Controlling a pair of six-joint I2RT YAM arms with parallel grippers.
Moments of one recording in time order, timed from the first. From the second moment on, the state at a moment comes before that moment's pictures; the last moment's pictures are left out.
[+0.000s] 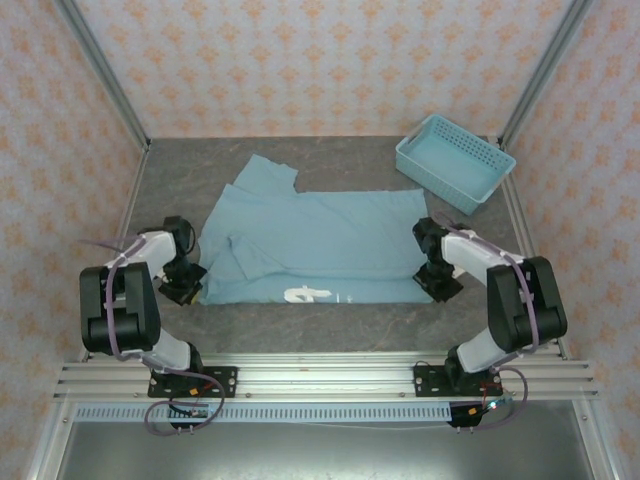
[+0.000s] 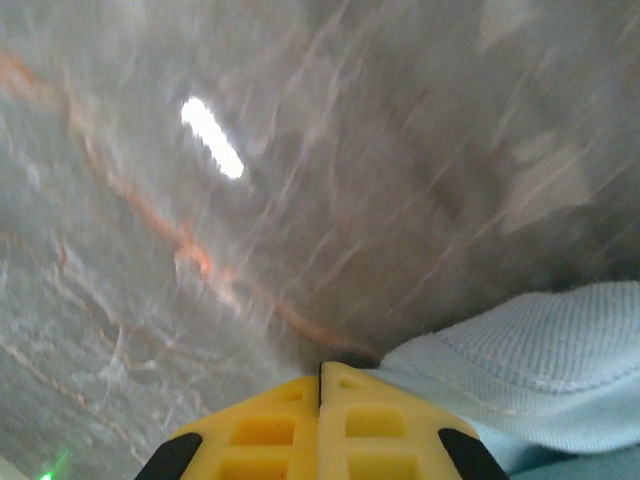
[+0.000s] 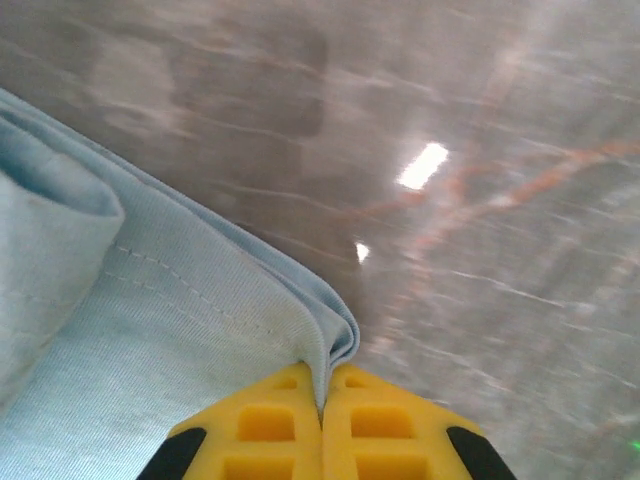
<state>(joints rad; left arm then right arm) 0.17 1.51 0.79 -0.97 -0.07 -0.97 0.22 1.51 0.81 -1.00 0.13 1.16</state>
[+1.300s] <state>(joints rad) -0.34 1.48 0.77 -0.70 0.09 -1.30 0.27 1.26 0.83 -0.73 -0.13 0.97</state>
